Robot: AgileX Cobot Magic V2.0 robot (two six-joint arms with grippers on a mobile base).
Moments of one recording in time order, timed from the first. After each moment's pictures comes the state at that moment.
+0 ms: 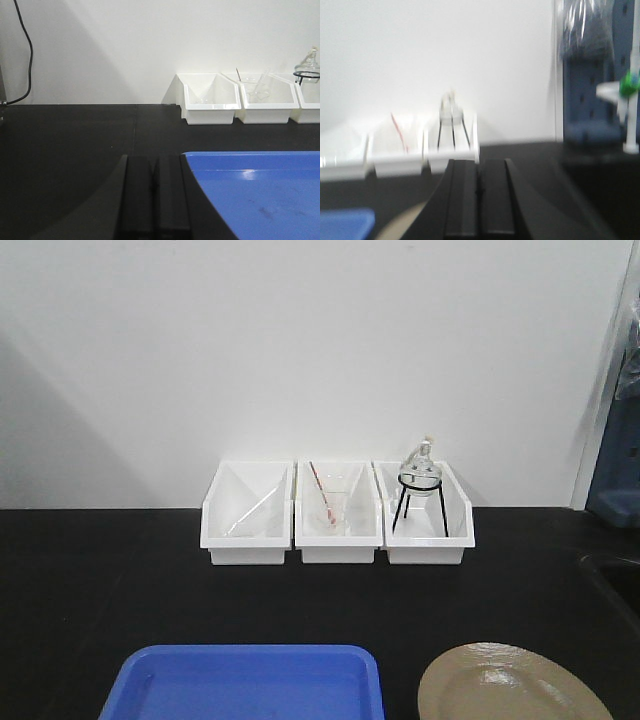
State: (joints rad) left arm -0.03 -0.01 0.03 -0.10 0.05 0.12; right arm -0.02 0.02 -0.08 -0.07 -0.02 0.11
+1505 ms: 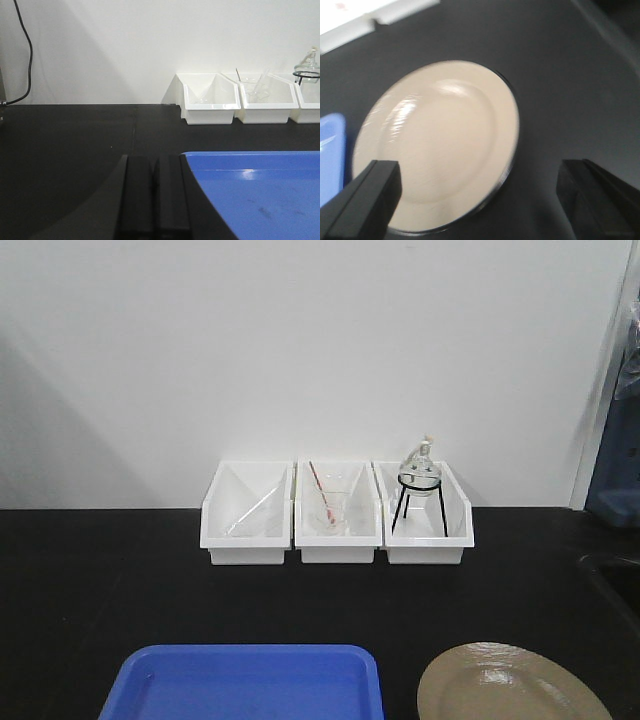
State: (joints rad) left arm -0.03 -0.01 0.03 -0.10 0.05 0.12; right arm -0.13 0.91 -0.51 0.20 0.37 0.20
